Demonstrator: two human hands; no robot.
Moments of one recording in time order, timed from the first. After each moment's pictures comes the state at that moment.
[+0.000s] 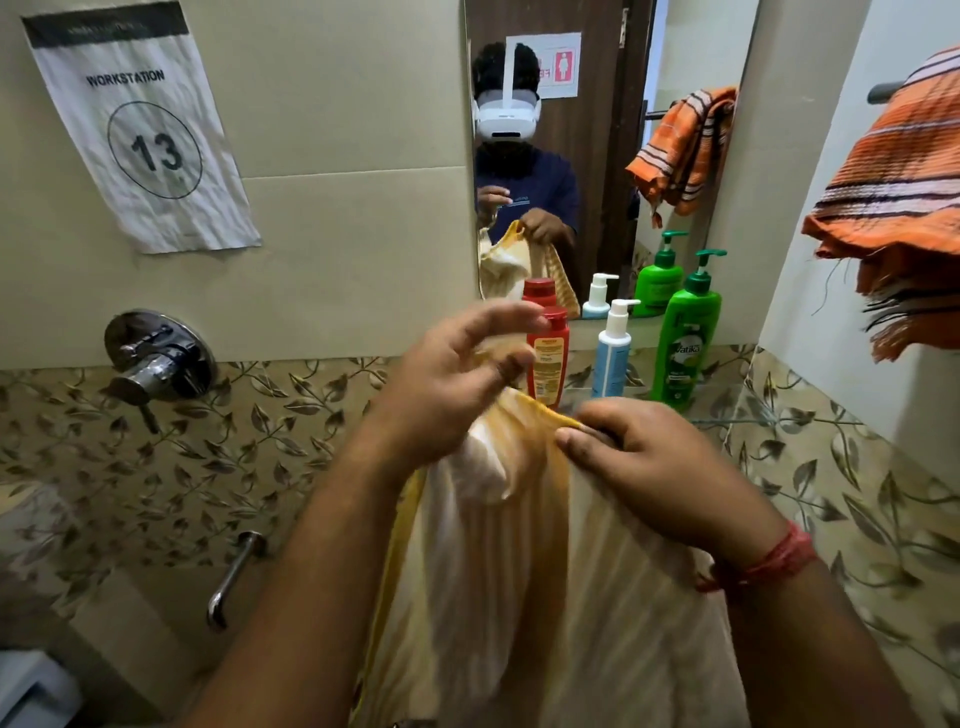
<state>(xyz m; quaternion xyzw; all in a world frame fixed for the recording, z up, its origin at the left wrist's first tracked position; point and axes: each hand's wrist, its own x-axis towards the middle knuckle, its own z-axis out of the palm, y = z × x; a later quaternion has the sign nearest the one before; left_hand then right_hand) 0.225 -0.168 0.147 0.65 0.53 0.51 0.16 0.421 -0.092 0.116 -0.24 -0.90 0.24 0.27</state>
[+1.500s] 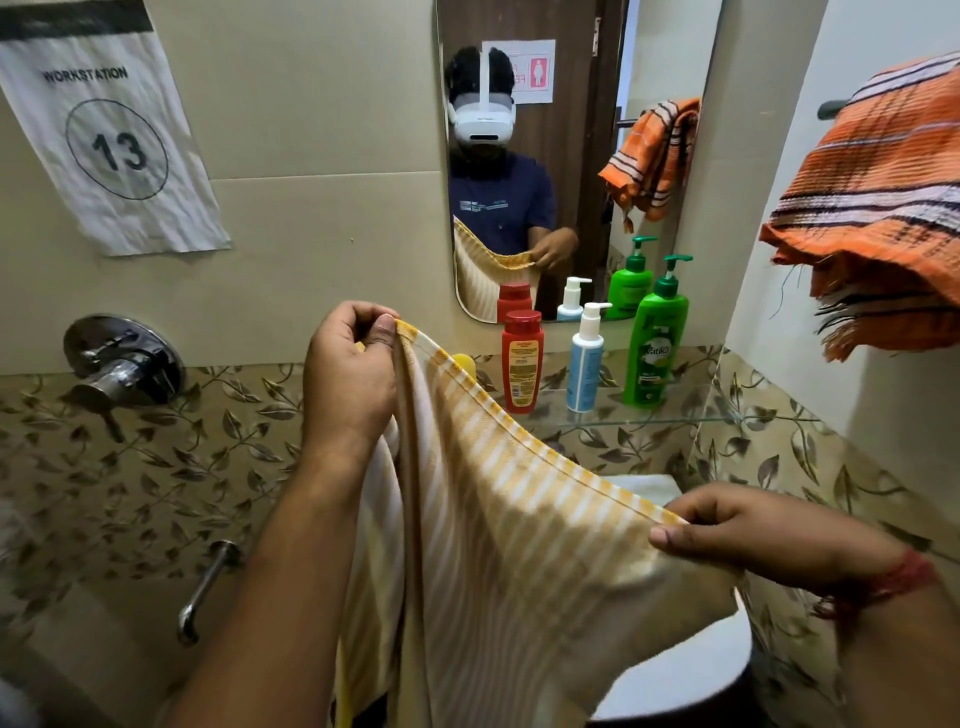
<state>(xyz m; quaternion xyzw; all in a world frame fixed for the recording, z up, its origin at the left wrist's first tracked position) 0.194 -0.148 0.130 0.38 0.63 0.68 -0.03 0.514 -0.064 0.094 -0.32 -0.81 0.49 0.01</state>
